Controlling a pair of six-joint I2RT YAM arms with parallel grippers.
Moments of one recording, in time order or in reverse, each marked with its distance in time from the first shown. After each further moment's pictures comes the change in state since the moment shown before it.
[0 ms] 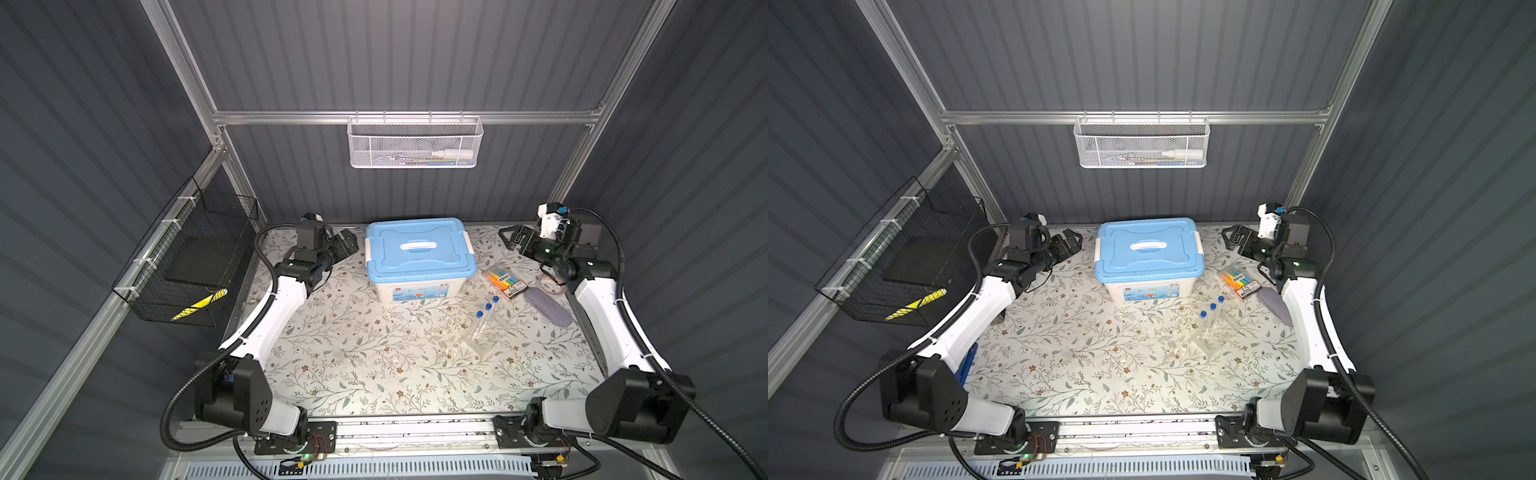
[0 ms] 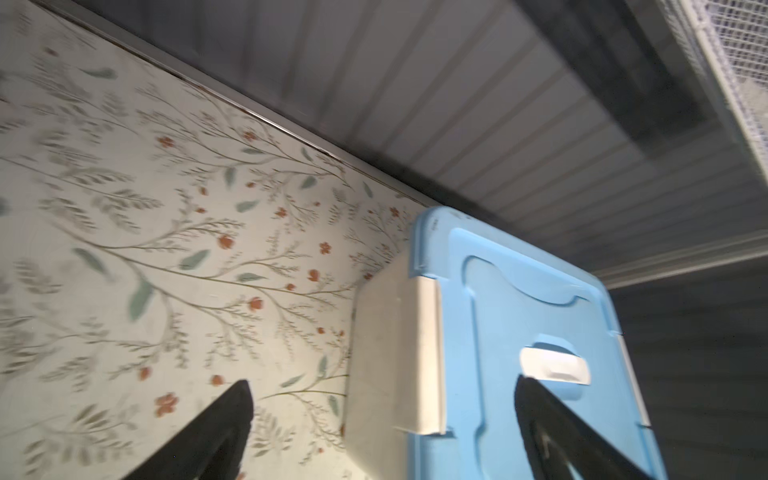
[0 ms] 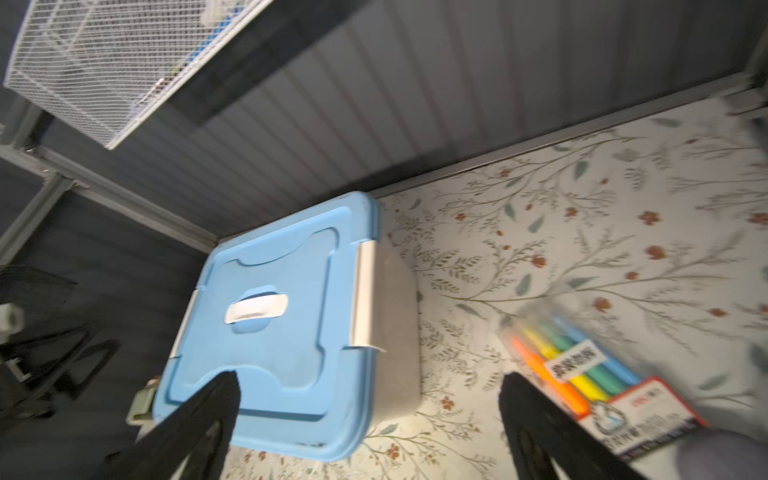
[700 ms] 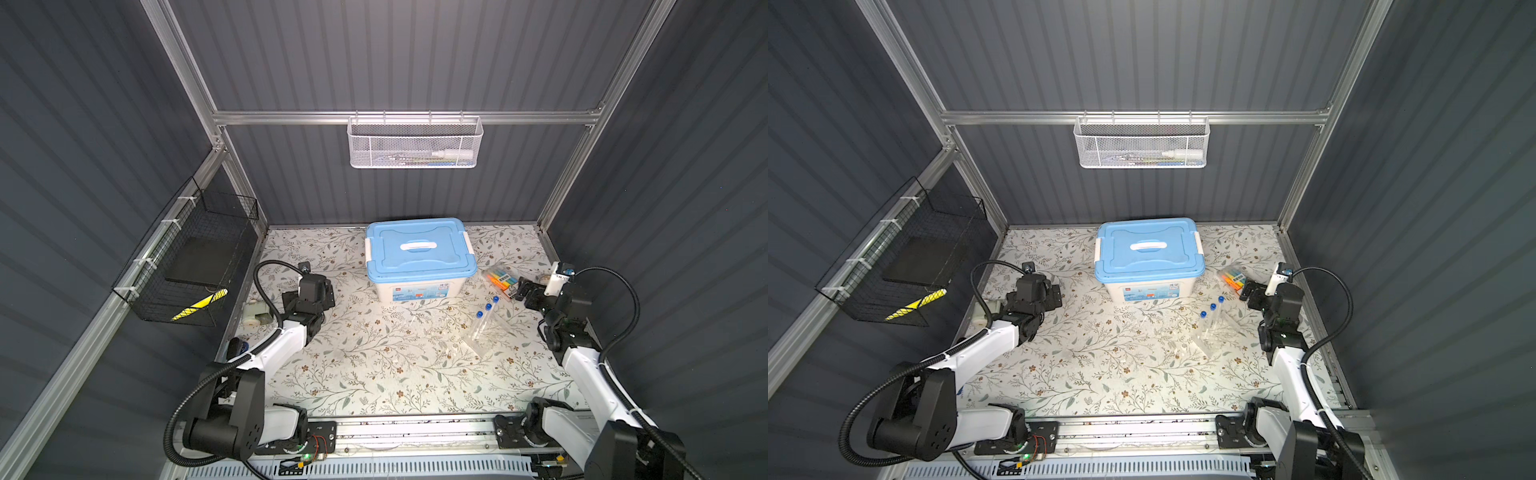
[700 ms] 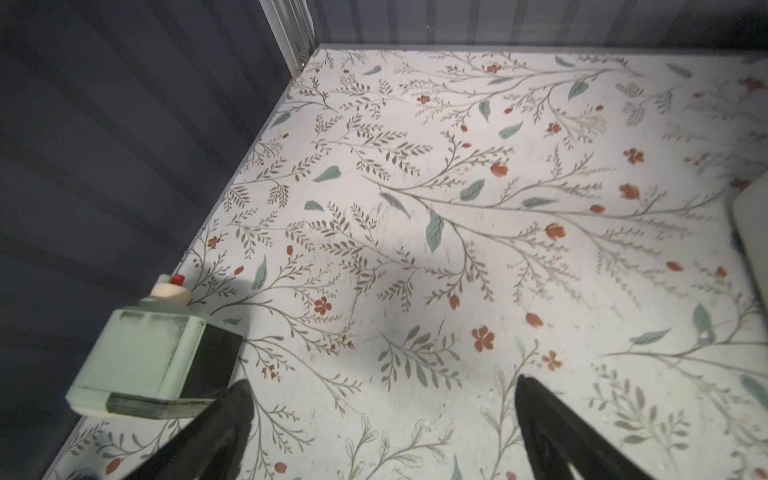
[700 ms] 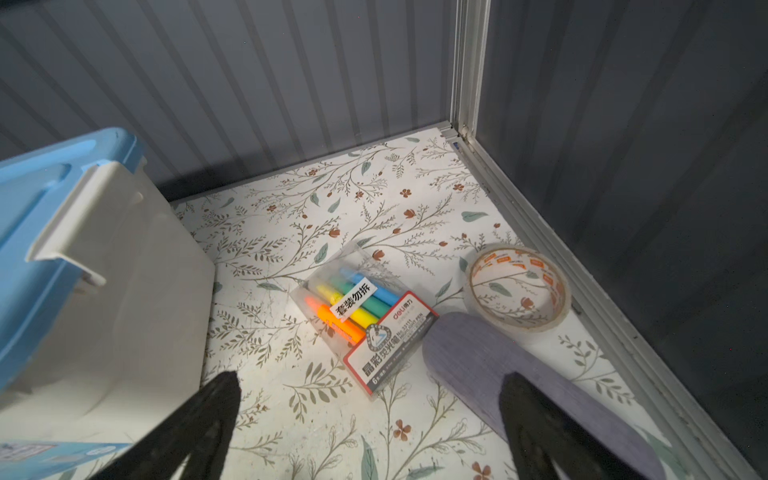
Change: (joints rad) left arm 0.026 -0.093 -0.610 0.390 -0.464 0.421; right arm -0.051 -0.326 -0.774 0.575 0.397 -0.177
